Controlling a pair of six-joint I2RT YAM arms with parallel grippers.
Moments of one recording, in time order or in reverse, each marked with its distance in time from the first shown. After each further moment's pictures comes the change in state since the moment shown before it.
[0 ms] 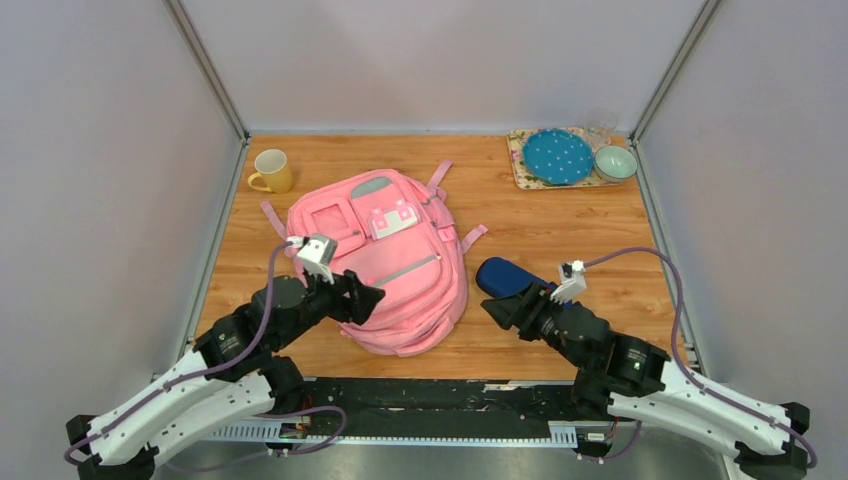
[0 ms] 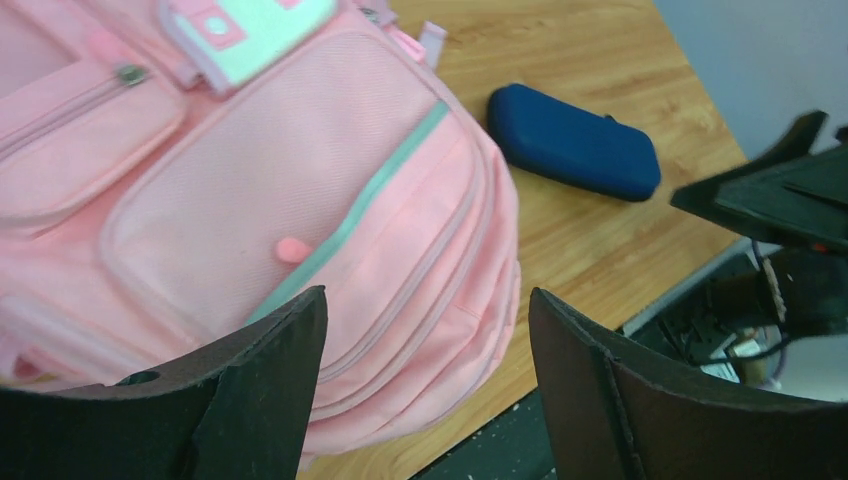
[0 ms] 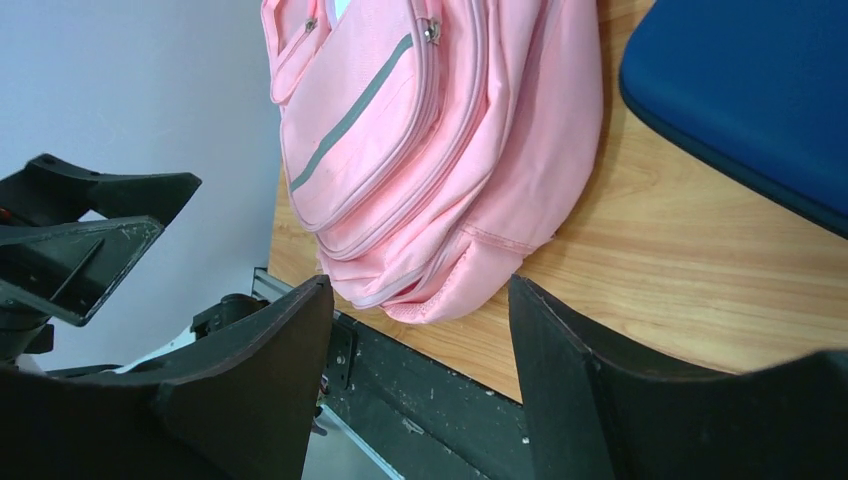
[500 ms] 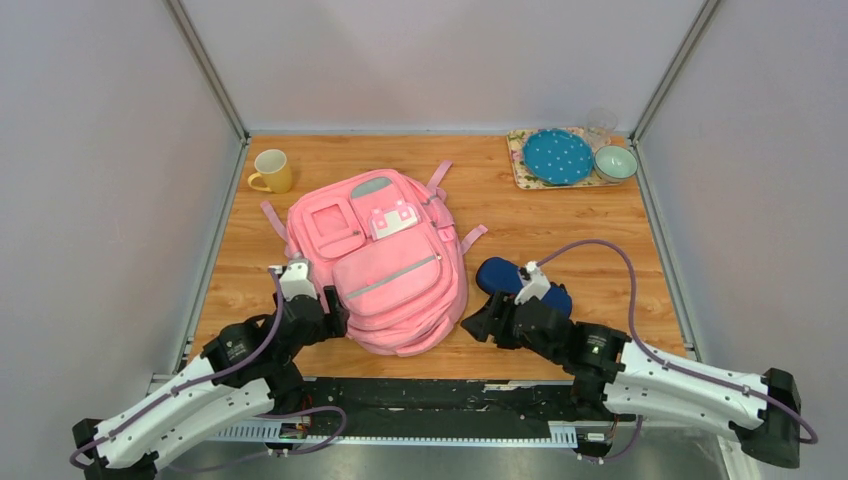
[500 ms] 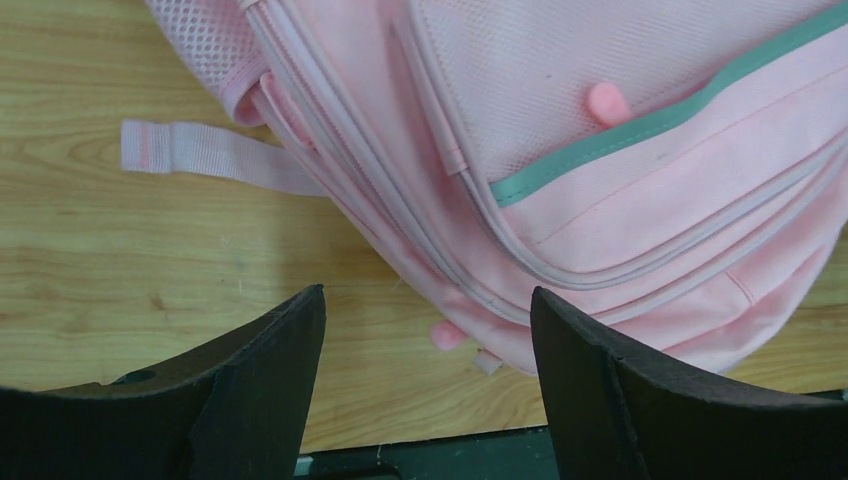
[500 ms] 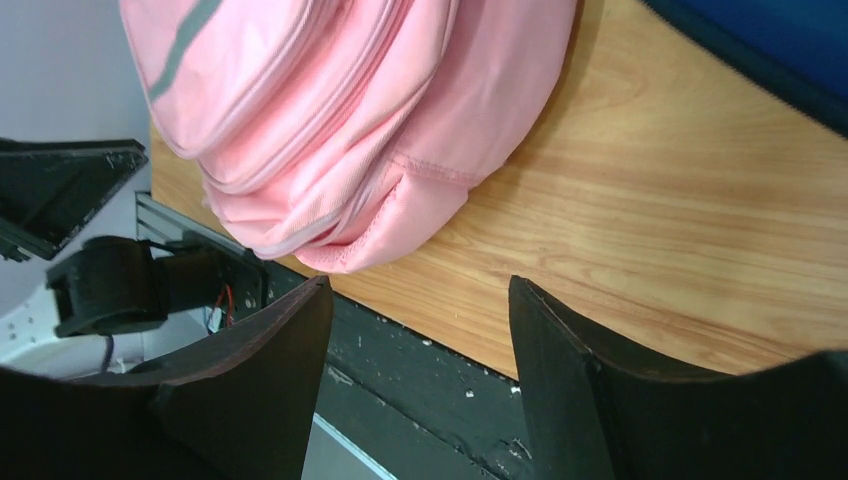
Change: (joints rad) left arm 0.000 -0.097 -0.111 -0.415 -0.323 -0.309; right arm 0.007 0.191 0.002 -0.014 -0.097 -0.003
